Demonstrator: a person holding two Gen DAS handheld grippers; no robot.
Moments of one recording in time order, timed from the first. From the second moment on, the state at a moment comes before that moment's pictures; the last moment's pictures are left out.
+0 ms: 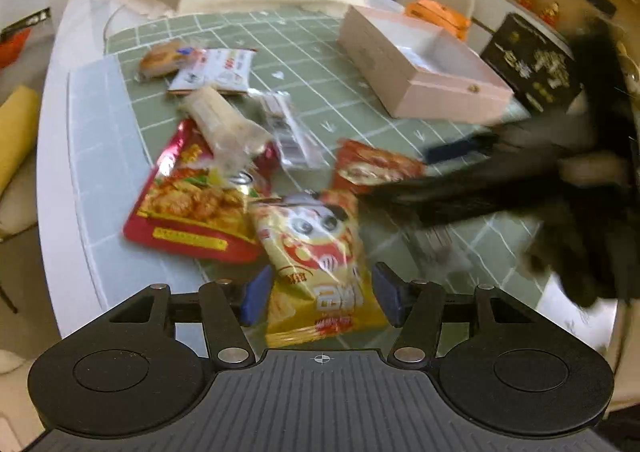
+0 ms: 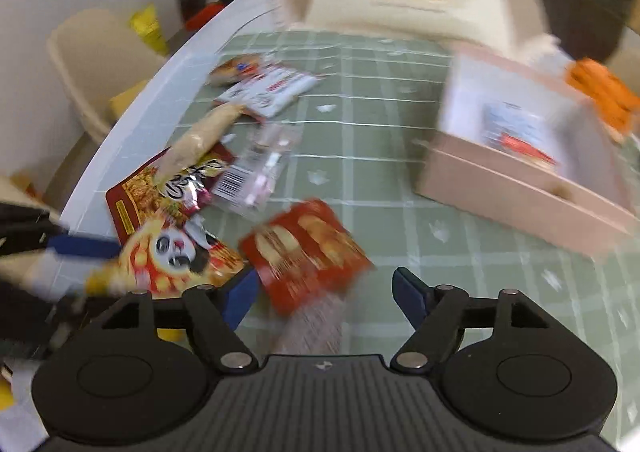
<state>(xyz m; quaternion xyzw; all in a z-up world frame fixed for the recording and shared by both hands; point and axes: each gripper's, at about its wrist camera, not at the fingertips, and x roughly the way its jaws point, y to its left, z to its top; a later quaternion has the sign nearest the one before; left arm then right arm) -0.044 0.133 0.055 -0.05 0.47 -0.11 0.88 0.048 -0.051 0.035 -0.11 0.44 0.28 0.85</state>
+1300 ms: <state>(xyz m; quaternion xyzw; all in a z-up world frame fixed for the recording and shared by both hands) -0.009 0.093 0.035 -0.04 0.49 -0.08 0.87 0.022 -0.066 0.018 -0.11 0.46 0.26 0.84</state>
